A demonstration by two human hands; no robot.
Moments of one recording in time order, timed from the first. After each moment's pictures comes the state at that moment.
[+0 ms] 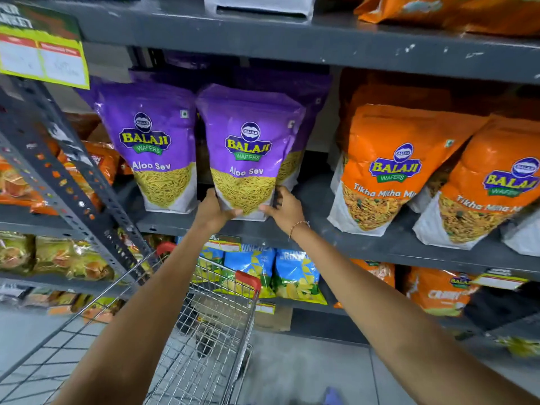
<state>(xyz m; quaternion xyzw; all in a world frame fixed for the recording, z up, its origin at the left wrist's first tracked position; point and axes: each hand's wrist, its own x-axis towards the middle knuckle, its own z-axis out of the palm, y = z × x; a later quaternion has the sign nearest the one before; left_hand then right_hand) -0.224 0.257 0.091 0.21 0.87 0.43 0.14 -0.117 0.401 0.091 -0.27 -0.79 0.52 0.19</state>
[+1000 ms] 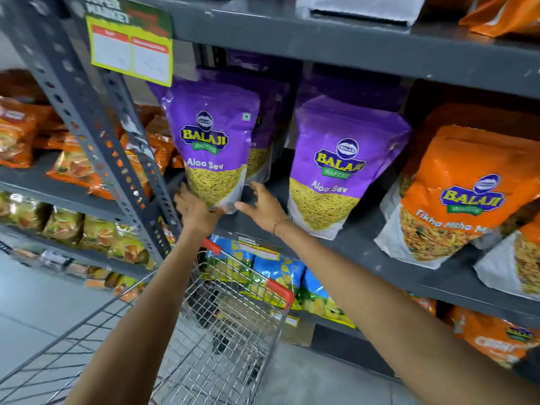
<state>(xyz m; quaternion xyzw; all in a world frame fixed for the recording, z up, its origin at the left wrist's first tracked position) -0.278 0.177 0.084 0.06 0.89 0.45 -0.02 -0.212 0.311 0.104 -0.11 -0.87 0.47 0.08</state>
